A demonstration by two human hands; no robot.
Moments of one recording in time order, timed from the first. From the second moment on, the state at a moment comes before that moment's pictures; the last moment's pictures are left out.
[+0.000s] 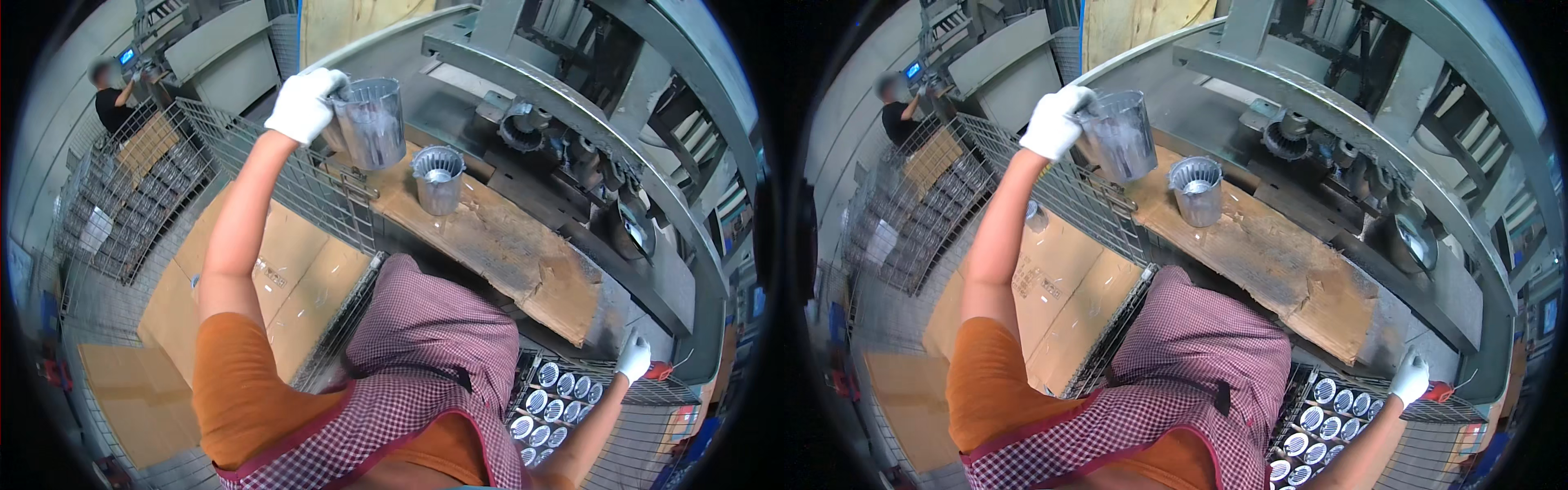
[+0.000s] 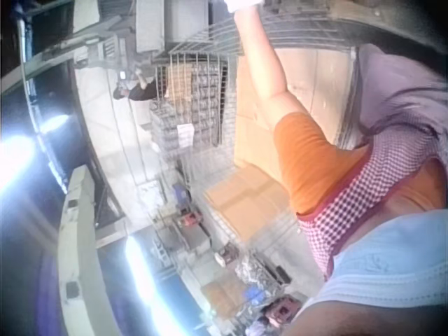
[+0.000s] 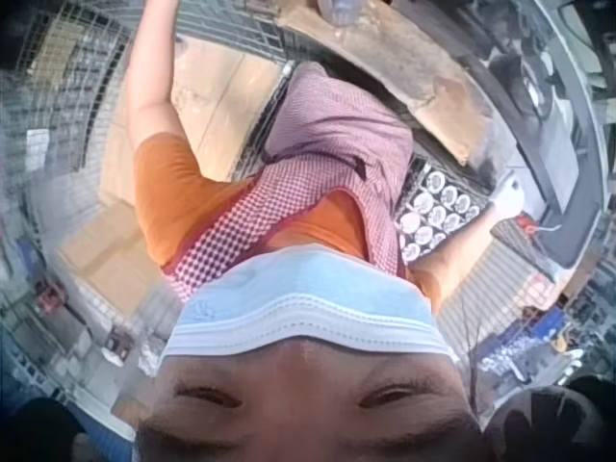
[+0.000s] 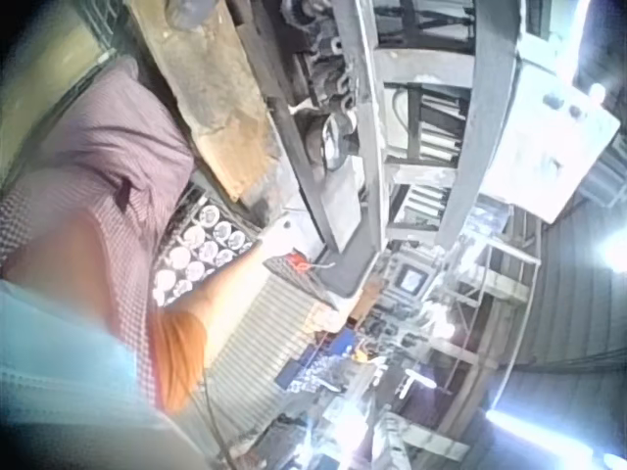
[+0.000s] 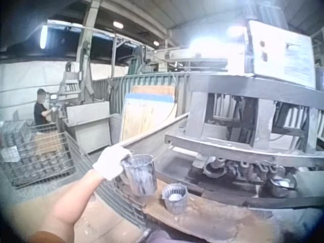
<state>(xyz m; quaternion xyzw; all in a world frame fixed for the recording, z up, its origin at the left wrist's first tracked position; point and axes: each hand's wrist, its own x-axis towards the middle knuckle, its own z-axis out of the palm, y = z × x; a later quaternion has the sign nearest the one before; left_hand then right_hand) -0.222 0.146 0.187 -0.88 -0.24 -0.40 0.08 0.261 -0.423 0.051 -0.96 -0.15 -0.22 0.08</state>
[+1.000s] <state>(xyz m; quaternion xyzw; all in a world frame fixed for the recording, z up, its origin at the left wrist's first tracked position) -0.040 -0.018 0.081 -0.87 -0.10 -0.48 -0.09 0.281 -0.418 0.027 -0.94 -0.09 -0.27 0.19</state>
